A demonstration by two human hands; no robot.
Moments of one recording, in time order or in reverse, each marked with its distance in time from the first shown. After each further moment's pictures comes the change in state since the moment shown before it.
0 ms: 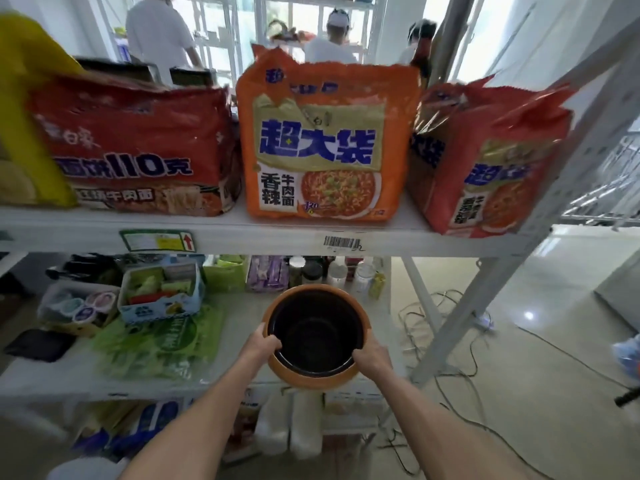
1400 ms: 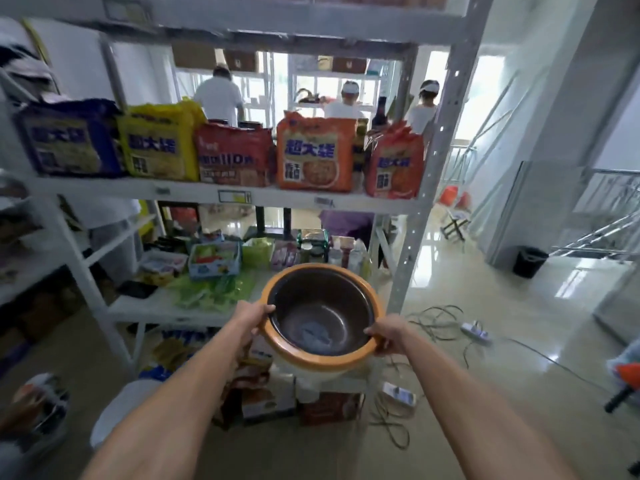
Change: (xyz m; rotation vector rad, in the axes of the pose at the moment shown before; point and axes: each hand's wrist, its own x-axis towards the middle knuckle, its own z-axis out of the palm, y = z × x) left_hand -0.372 -0.015 -0.012 -0.267 0.242 0.003; right_hand -0.312 0.098 -0.118 0.216 -0.179 0.025
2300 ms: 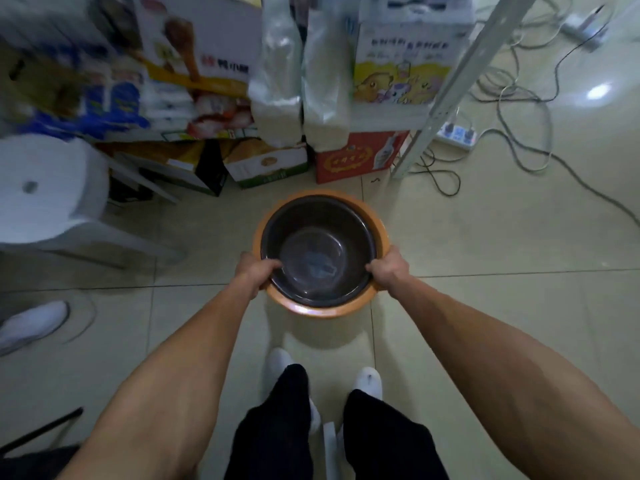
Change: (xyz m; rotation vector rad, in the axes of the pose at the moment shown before) left_hand 0.258 -0.633 0.083 0.344 -0.080 -0.558; right_hand 0.296 0.441 0.392 -0.082 0.025 0.430
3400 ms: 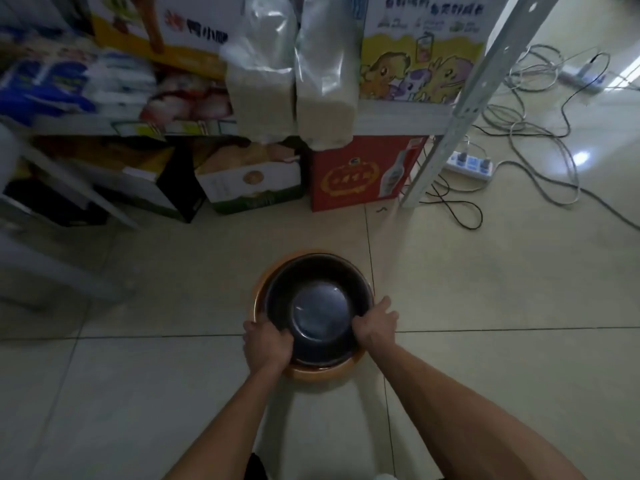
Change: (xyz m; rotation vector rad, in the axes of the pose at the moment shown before) left_hand 0.155 -0.135 0.153 0.419 0.247 0.263; right_hand 0.191 0.101 0.162 -0.063 0.101 -0.080
